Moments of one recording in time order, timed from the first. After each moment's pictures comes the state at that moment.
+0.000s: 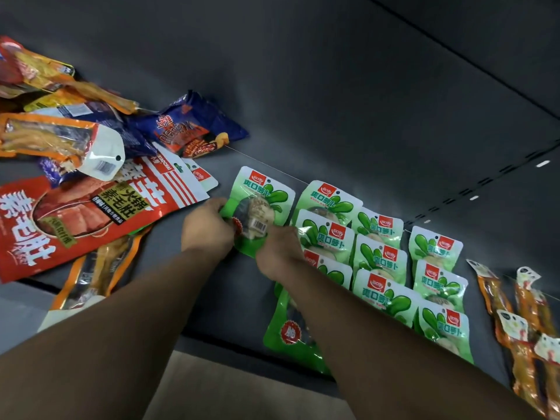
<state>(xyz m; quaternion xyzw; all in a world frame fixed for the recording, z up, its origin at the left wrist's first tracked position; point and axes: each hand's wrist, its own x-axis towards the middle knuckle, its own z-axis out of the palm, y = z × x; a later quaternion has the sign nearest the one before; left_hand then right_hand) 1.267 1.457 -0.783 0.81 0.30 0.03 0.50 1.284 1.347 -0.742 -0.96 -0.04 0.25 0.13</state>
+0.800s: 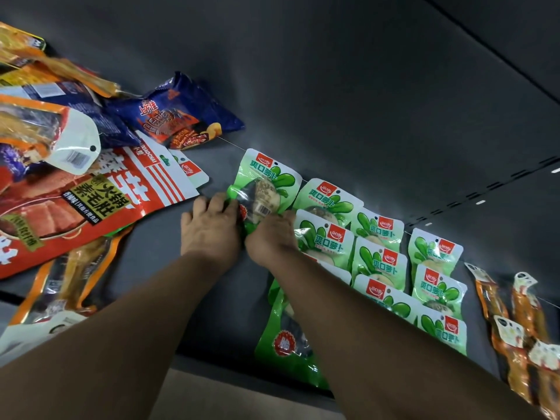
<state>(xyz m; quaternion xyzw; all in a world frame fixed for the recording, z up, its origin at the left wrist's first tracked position) 1.280 1.442 -0.795 0.96 0.16 -0.05 0.22 1.313 1.361 -0.757 -0.97 0.00 0.21 0.10</state>
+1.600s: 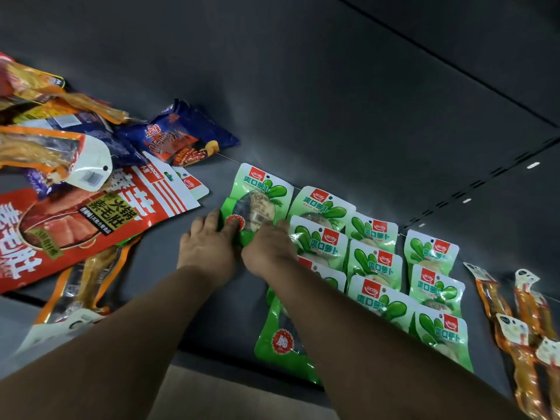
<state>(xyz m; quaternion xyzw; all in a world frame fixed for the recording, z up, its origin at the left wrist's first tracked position) 1.263 1.442 -0.787 0.96 0.14 -0.11 0.20 1.295 1.354 -0.736 -0.97 -0.05 0.22 0.10</state>
